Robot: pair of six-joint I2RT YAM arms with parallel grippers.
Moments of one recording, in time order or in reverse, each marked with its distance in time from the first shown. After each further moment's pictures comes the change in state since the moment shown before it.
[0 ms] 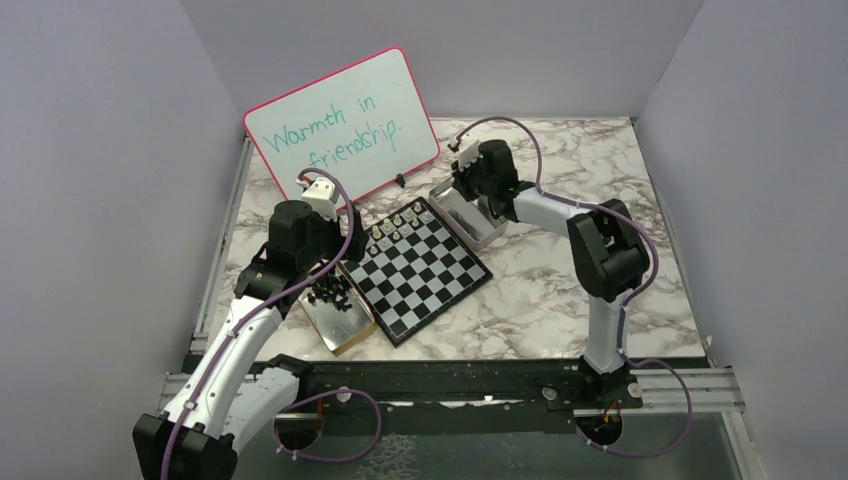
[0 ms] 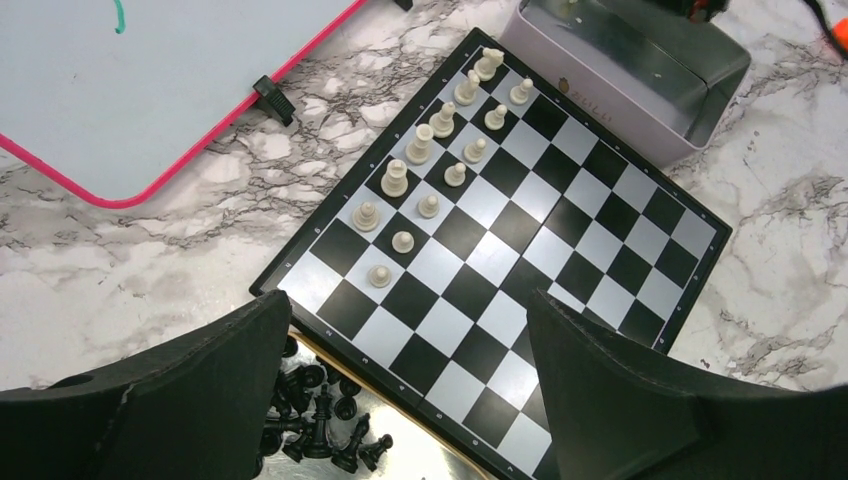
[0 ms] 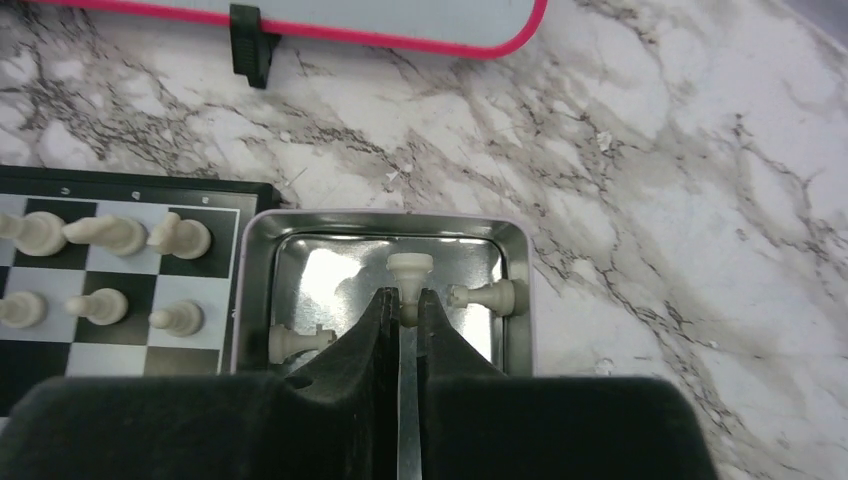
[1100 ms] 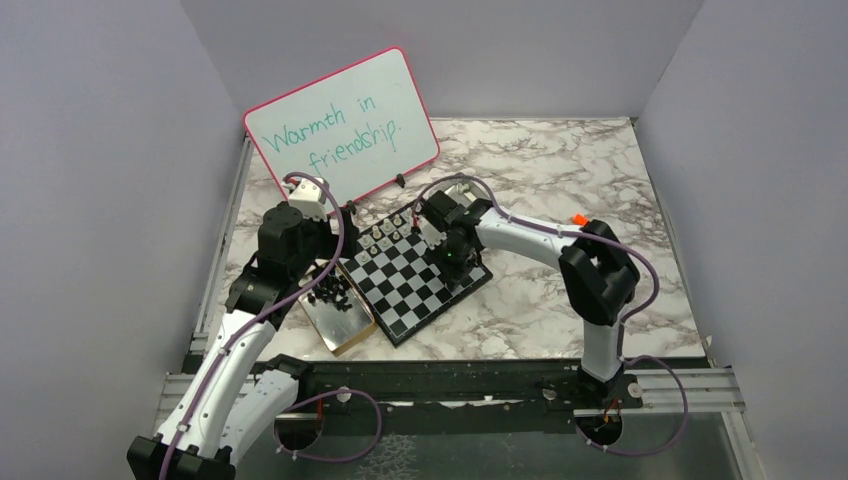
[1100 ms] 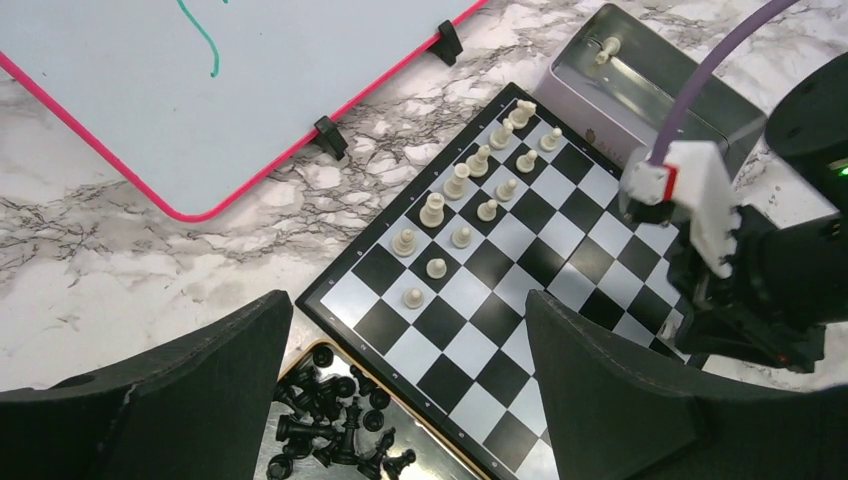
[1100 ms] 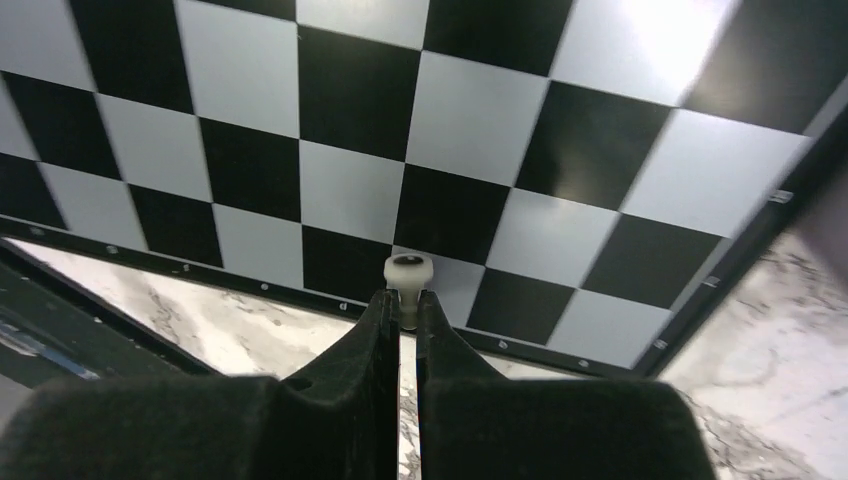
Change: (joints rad) left arm 0.000 -0.086 0.000 0.004 -0.106 0.003; right arm 0.330 -0.164 0.066 -1.001 0.013 0.233
